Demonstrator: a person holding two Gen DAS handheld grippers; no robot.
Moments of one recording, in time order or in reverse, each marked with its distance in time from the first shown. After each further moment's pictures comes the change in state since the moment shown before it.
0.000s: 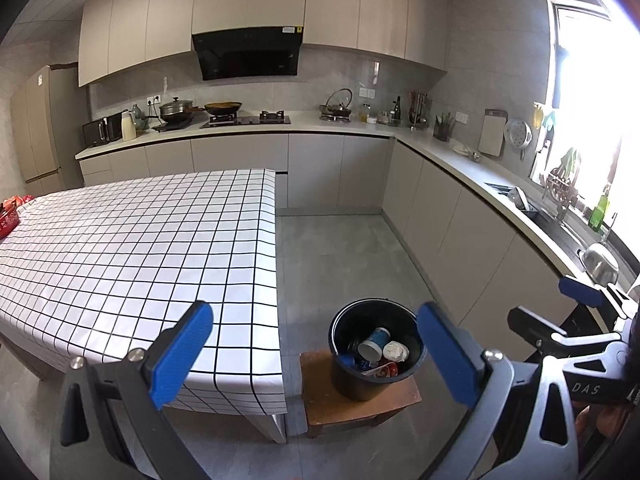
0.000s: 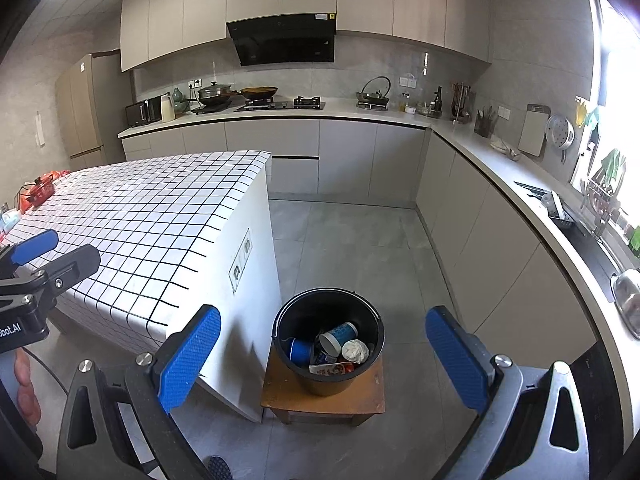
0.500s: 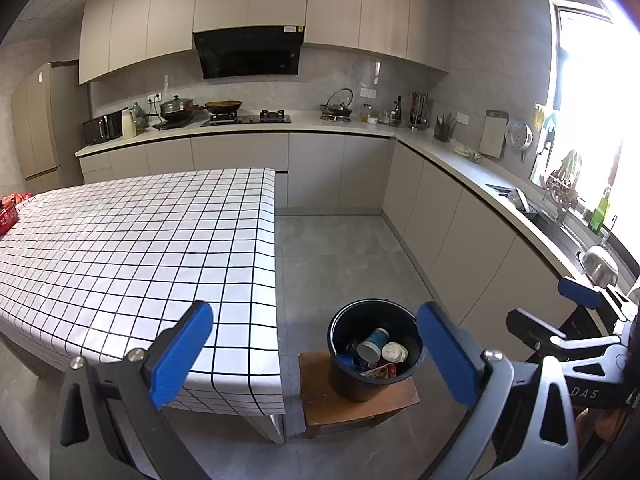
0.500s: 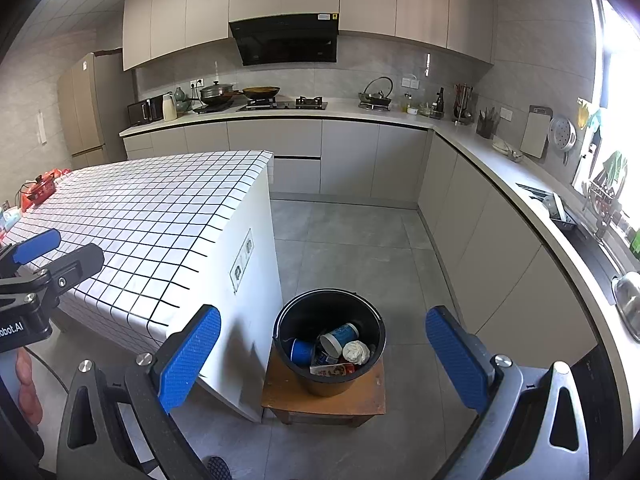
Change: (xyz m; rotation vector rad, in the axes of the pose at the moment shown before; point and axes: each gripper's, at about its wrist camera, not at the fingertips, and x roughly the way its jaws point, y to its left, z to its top) left arm 0.001 0.000 0.001 -0.010 0.006 -0.007; right arm -0.001 0.000 0.000 -0.008 -0.001 0.003
